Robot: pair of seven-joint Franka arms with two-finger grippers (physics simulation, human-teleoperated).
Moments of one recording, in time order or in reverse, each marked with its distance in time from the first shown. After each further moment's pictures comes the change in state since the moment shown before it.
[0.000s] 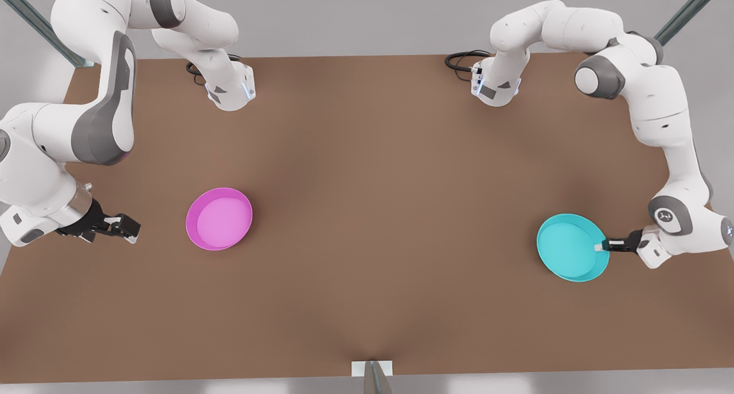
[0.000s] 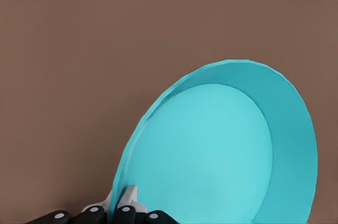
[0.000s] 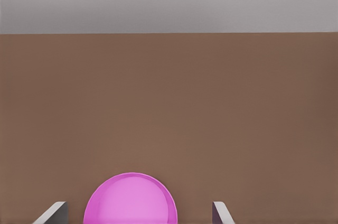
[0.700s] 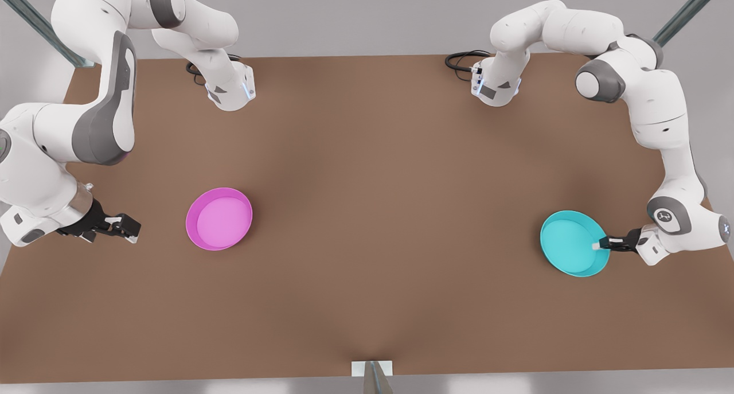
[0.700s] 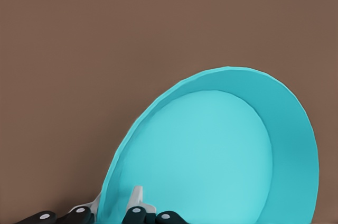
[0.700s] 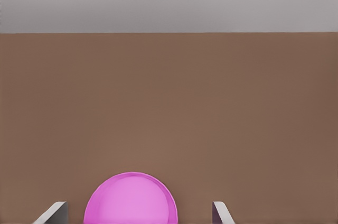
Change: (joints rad) left arm 0.014 0.040 0.027 -0.003 -0.054 0.016 0.109; right arm 0.002 0.000 0.000 0.000 0.000 -0.002 -0.001
